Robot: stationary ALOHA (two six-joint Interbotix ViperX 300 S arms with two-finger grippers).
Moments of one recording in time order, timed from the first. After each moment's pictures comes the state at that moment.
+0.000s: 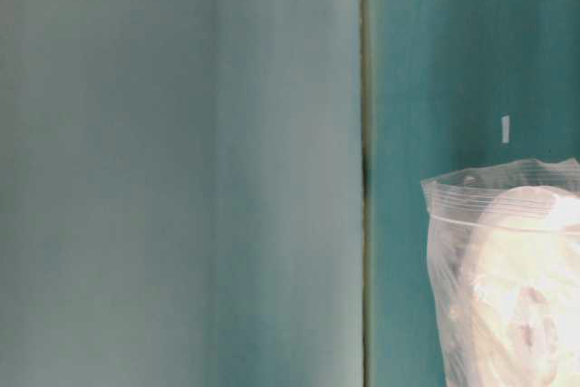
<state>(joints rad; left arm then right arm) 0.00 -0.97 1.19 0.00 -0.29 0.00 0.00 -0.97 1.17 0.00 -0.29 -0.01</state>
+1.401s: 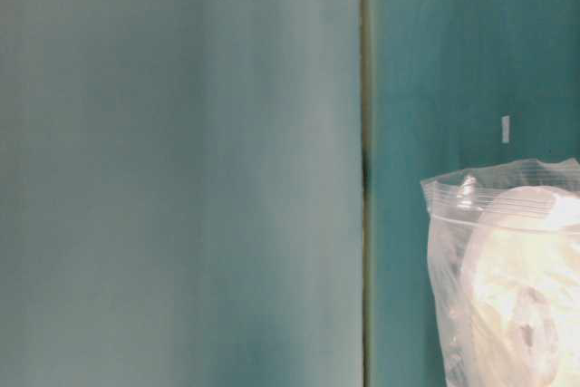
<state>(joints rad) 0.13 -0.51 1.31 0.01 -0.21 -0.91 -0.06 -0.51 1.08 0.31 -0.29 0.34</state>
